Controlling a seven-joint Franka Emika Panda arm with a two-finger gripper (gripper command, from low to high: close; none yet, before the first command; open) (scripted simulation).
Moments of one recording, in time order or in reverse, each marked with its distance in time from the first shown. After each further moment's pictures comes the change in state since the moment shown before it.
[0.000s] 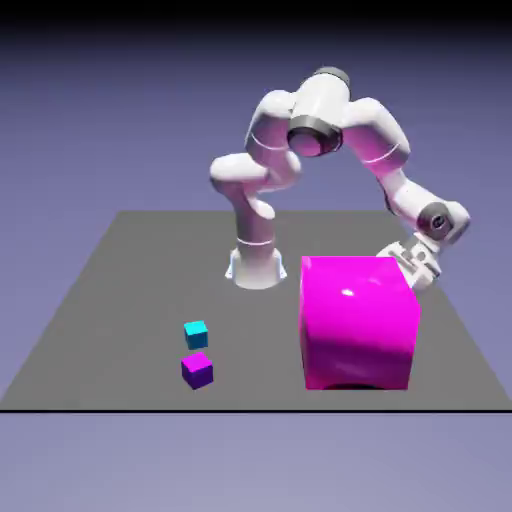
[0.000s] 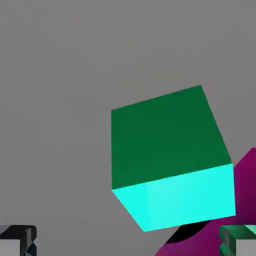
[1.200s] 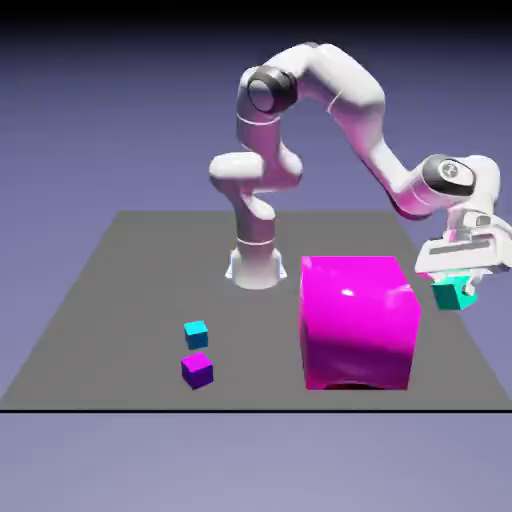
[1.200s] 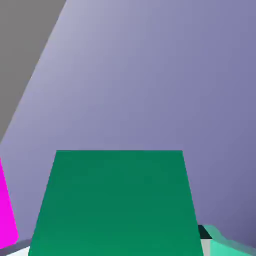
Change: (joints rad) arm -0.183 -0.504 -0.383 0.270 -0.309 0.575 -0.558
